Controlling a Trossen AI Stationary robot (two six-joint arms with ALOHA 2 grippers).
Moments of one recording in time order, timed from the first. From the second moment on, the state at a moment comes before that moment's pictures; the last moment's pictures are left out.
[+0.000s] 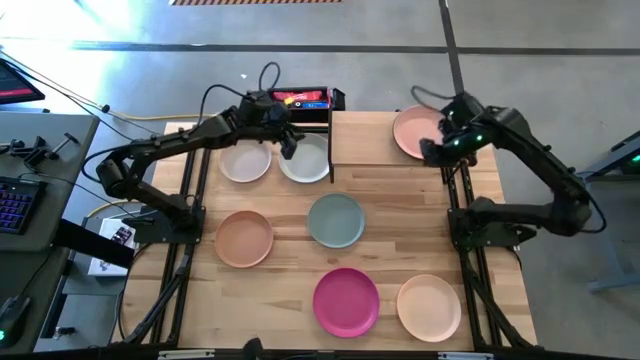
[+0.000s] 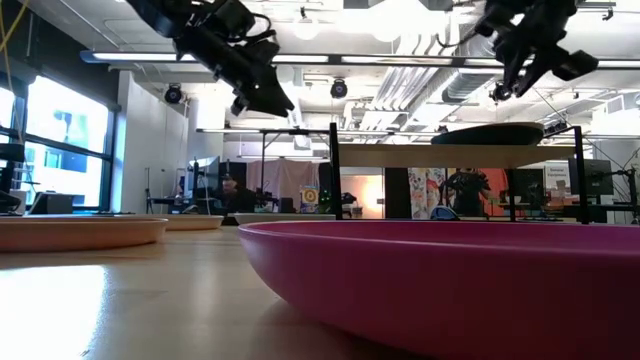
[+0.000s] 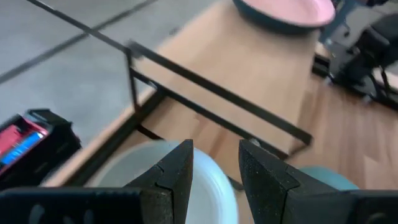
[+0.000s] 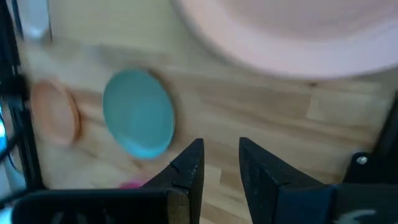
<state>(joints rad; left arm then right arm) 0.61 1.44 1.07 -0.19 0.21 -0.07 -0.83 1.06 1.21 -1.36 -0.34 0.68</state>
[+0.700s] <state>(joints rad) 0.32 1.44 1.07 -0.36 0.20 -0.20 -0.19 1.12 1.21 -1.24 -0.11 0.99</state>
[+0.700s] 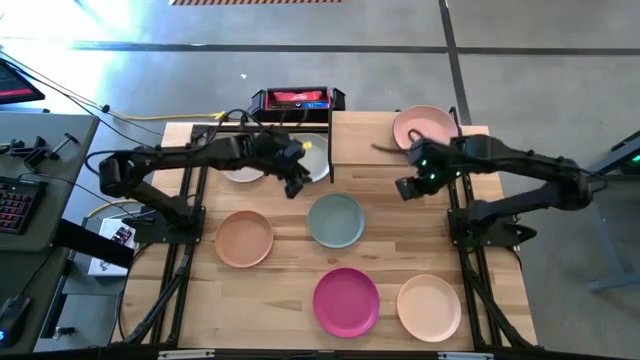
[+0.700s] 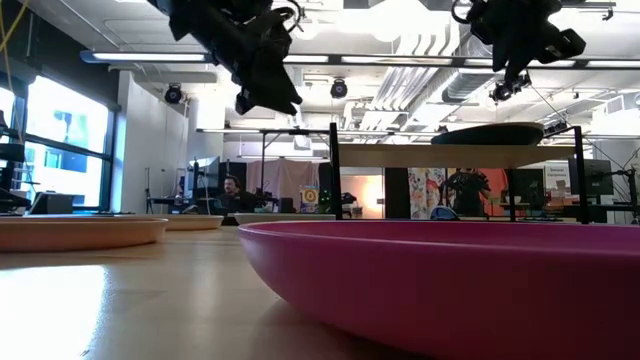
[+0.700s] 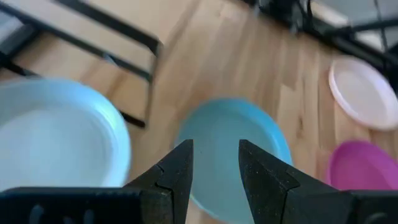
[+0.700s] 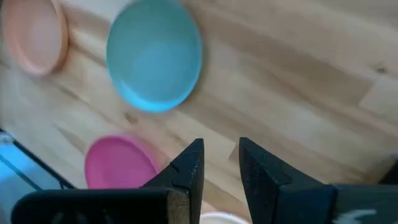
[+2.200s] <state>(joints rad) -0.25 1.44 1.07 -0.74 0.12 -0.46 0.47 1.79 1.21 -0.76 -0.05 1.30</state>
